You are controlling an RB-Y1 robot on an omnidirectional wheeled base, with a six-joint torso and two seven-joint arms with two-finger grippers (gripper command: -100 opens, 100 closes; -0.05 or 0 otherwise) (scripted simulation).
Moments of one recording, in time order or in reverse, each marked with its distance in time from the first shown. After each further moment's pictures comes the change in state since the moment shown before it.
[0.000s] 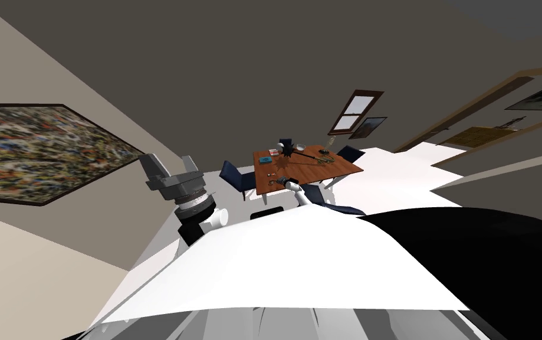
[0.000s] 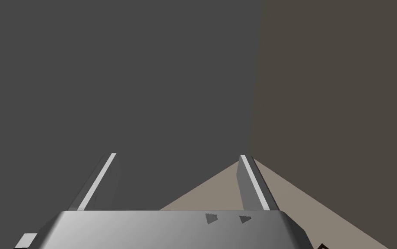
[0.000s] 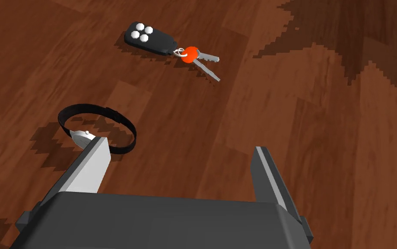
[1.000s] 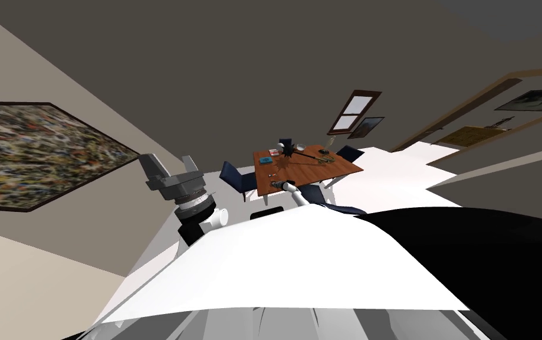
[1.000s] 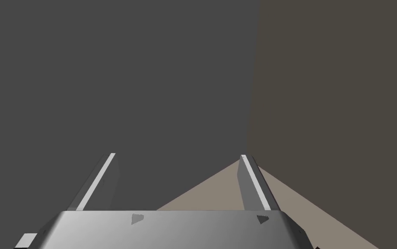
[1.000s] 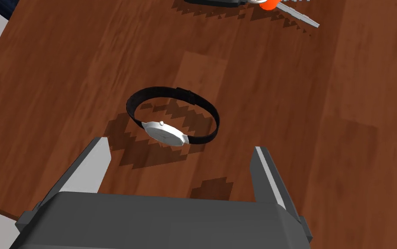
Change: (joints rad) left arm 0.000 0.000 0.000 0.000 0.000 0.000 0.000; right arm -0.061 0.044 -0.004 0.157 -0.072 0.117 -0.112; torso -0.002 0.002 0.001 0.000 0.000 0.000
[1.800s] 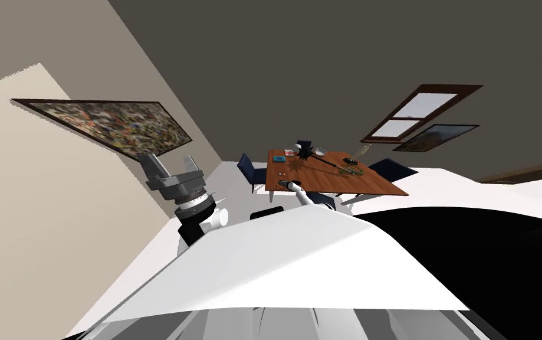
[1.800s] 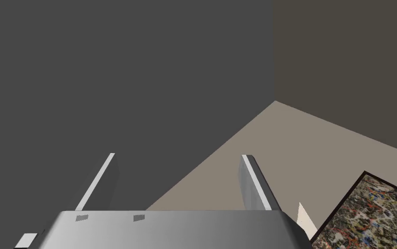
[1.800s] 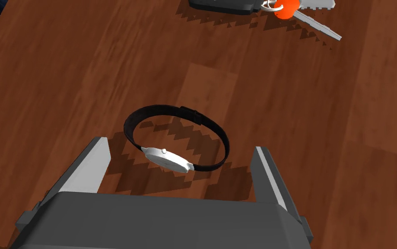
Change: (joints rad) left arm 0.000 0.000 0.000 0.000 0.000 0.000 0.000; right arm -0.026 -0.051 -0.134 0.111 0.031 -0.116 -0.110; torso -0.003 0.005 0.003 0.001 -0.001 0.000
